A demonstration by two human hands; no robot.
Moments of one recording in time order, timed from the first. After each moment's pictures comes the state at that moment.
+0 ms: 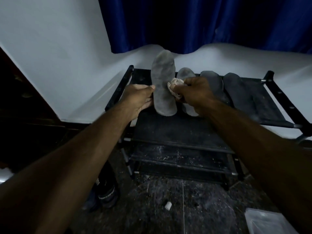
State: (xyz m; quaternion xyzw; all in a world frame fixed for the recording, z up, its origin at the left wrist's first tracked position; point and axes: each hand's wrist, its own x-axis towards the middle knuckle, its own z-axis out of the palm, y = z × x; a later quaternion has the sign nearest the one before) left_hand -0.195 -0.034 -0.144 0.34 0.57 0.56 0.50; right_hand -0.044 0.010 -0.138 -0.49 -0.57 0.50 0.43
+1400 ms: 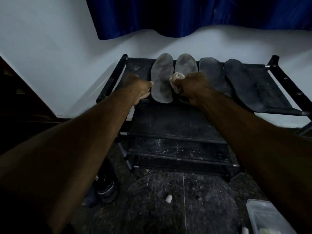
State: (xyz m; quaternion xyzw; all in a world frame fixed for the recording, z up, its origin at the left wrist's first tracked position) left_hand -0.193 0.015 -0.166 0.34 0.69 0.47 0.42; right_hand -0.045 0.054 -0.182 -0.58 -0.48 0.53 0.39
